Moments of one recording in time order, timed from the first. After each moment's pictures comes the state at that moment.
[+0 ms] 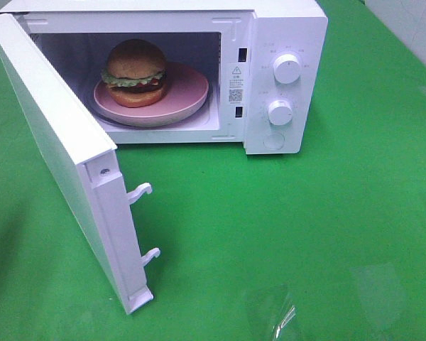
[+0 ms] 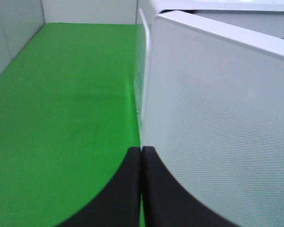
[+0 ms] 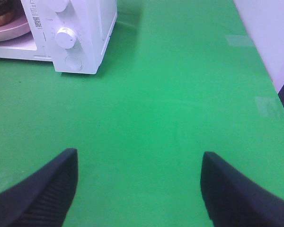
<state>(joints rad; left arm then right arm) 0.07 1.13 -0.23 0.36 -0.62 -0.28 0.17 0.00 -0.50 -0.14 0.97 0.17</state>
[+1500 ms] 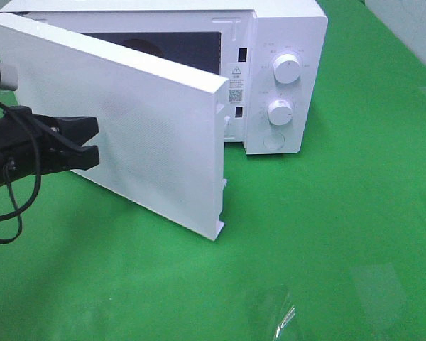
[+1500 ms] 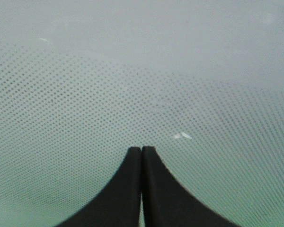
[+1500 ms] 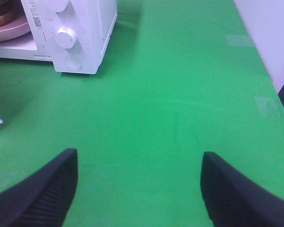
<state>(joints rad) -0.39 1.63 -0.46 0.28 -0.82 -0.30 0.17 0.00 -0.50 -0.14 0.97 0.17</state>
